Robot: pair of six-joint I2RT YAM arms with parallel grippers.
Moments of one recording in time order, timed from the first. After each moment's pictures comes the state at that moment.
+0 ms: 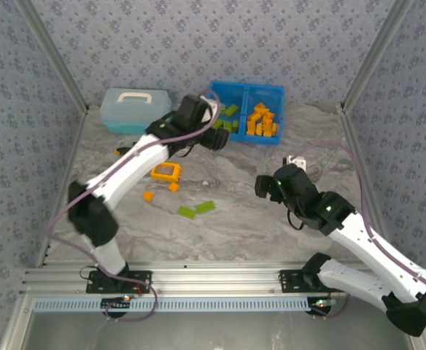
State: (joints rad) left arm -0.69 1.62 1.61 -0.69 0.02 -0.06; right arm 0.73 0.89 0.94 -0.82 0.40 0.65
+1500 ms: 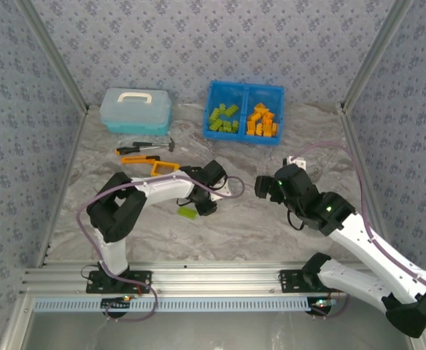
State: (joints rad) left arm -0.85 1.86 1.19 -0.65 -0.01 0.32; right arm 0.71 0.88 0.93 -0.82 0.37 0.66
